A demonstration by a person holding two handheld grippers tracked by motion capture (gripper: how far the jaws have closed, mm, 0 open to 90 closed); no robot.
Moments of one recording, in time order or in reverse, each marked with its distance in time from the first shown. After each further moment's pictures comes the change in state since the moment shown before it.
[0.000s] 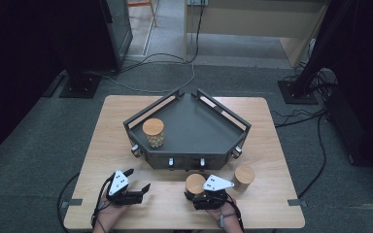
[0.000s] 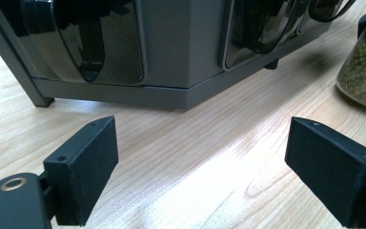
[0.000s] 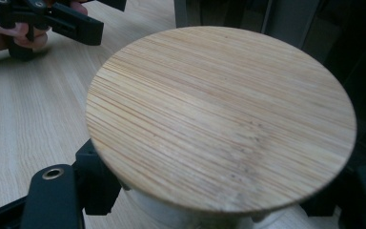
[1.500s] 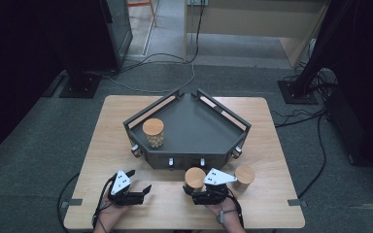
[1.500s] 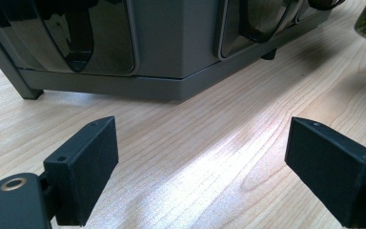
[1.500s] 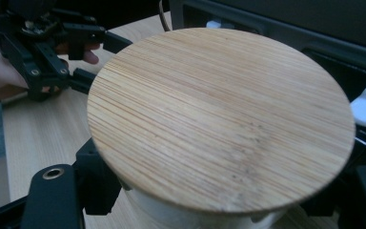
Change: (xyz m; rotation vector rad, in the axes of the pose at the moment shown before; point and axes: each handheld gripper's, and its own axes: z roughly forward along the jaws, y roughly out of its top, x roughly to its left) left arm 0.000 0.003 0.004 0.030 -0.012 -0.003; right arm 0.001 0.030 -0.013 -0.039 0.000 0.032
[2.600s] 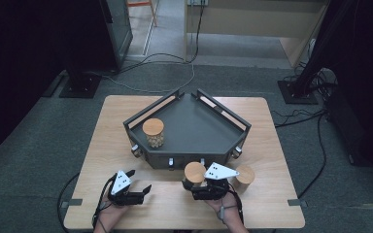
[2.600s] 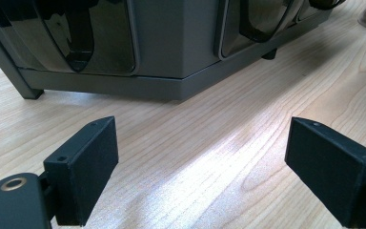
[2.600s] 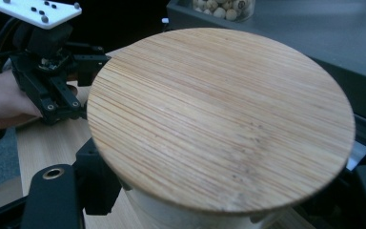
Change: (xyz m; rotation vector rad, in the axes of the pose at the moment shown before) left arm 0.000 0.000 0.000 0.001 0.002 0.000; right arm -0.003 0.021 -0.007 -0.030 0.010 0.009
